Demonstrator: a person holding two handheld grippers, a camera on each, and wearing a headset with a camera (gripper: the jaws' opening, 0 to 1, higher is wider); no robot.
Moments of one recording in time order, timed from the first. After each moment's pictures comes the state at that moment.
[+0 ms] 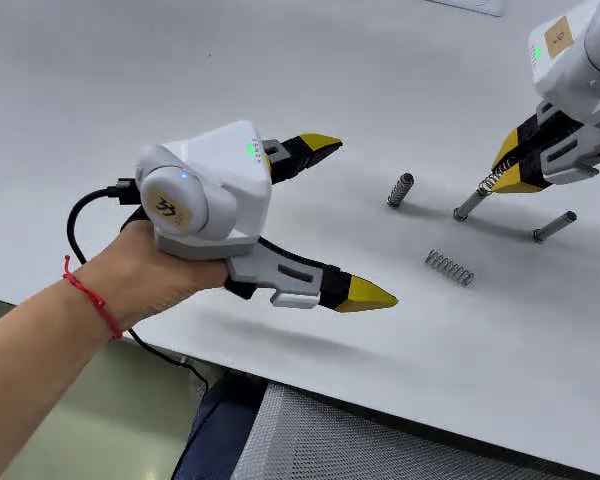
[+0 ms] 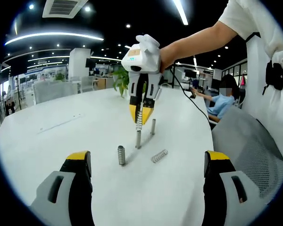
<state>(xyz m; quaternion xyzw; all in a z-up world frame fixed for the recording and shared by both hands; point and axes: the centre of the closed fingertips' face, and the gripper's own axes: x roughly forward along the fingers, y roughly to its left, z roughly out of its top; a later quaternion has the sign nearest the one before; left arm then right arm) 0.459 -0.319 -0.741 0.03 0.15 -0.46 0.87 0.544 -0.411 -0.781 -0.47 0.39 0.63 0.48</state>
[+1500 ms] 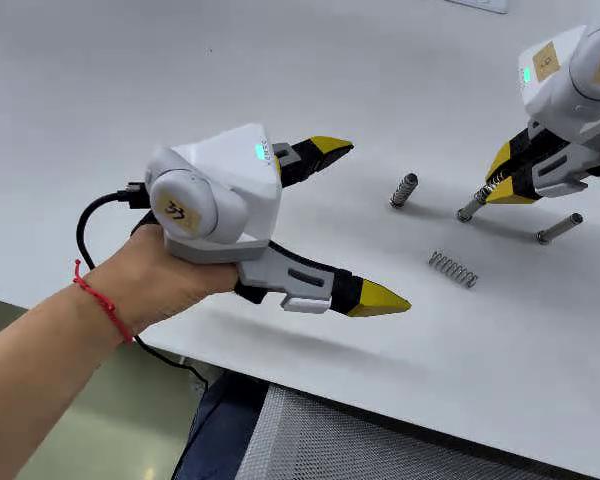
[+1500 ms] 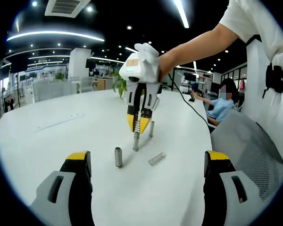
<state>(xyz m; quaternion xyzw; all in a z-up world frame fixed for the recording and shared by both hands) 0.461 -0.326 -0.742 0.01 0.15 -0.46 0.87 0.545 -0.411 -0.806 -0.47 0.39 0.64 0.47</state>
